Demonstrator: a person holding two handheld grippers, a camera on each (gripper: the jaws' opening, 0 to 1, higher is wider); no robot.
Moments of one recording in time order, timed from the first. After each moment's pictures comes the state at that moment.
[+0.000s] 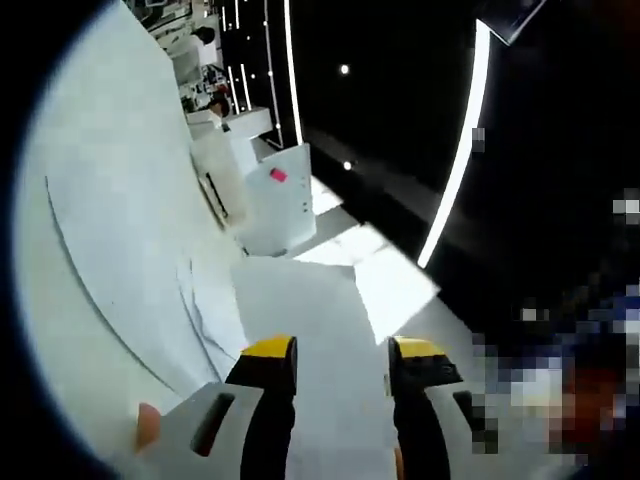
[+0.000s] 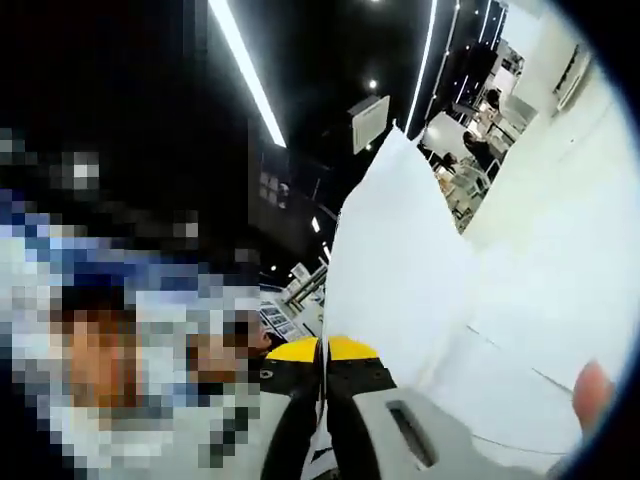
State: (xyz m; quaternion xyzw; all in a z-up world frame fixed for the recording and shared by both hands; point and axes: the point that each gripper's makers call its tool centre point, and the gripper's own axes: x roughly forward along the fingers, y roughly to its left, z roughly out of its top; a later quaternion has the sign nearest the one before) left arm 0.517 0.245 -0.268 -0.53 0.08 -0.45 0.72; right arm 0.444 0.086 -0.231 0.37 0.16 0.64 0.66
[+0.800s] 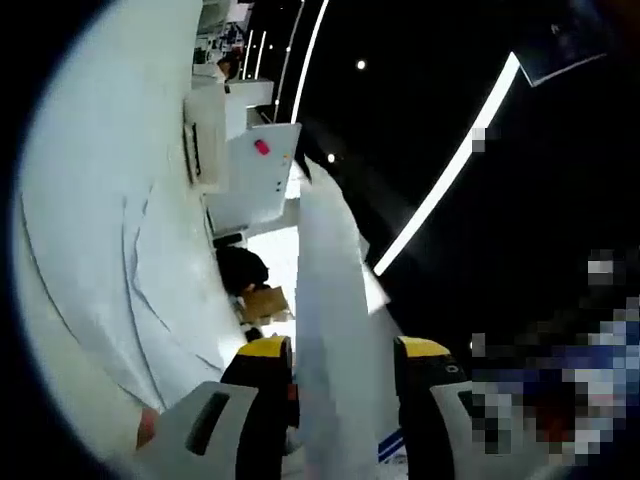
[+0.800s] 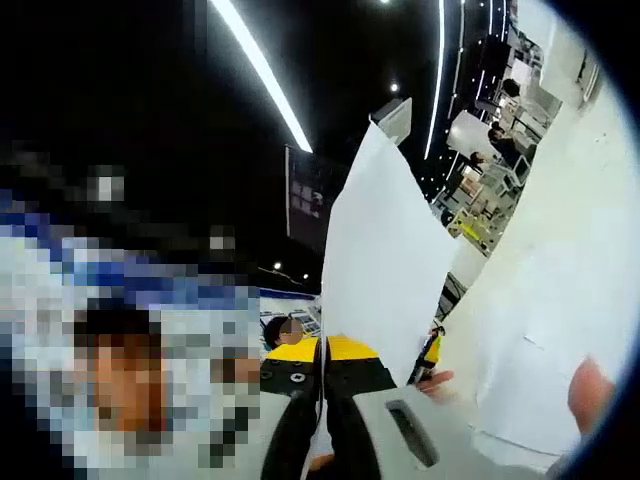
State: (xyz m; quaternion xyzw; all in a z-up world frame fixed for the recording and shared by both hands) left arm 0.501 0.221 -0.231 -0.61 0.09 -0.52 0.60; right arm 0.429 0.105 -0.186 0.40 0.15 0.67 0.60
